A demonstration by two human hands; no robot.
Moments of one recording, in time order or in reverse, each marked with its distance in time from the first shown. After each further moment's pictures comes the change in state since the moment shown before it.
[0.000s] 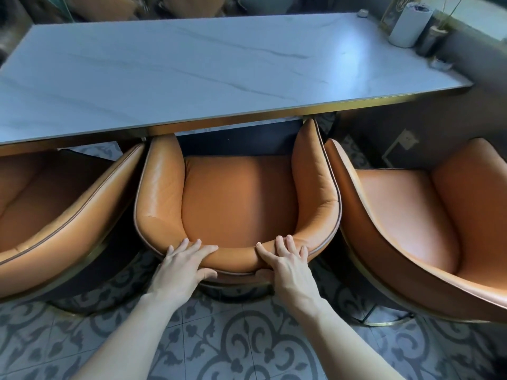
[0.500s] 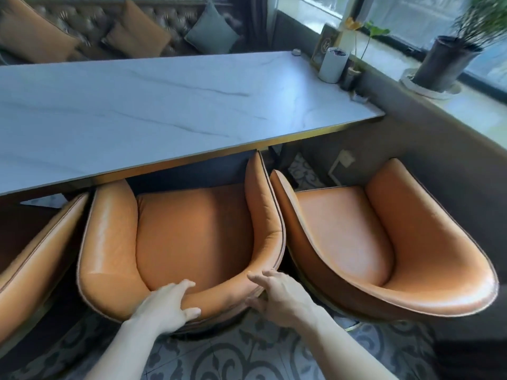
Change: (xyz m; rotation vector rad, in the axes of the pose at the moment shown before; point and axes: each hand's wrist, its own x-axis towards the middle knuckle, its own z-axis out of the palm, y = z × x) left_hand 0.027 0.087 -0.053 0.070 -0.335 -0.068; right_hand -0.031 0.069 -0.114 0.184 -0.180 0.140
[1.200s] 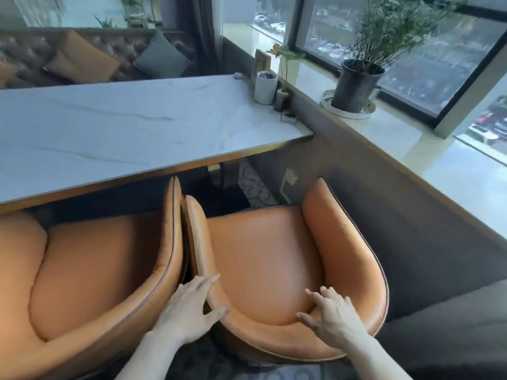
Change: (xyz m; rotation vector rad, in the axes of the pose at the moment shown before) left_hand 0.055 0.398 0.032 -0.151 0.145 0.239; right_hand -0.123 0.411 -0.129 -0.108 0.072 0.367
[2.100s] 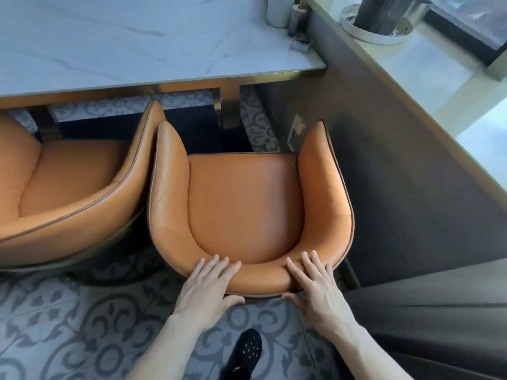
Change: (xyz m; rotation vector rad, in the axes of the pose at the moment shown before) left_hand 0.004 0.161 0.223 0.198 0.097 0.036; right_hand 0.013 0.200 0.088 0.050 0.128 -0.477
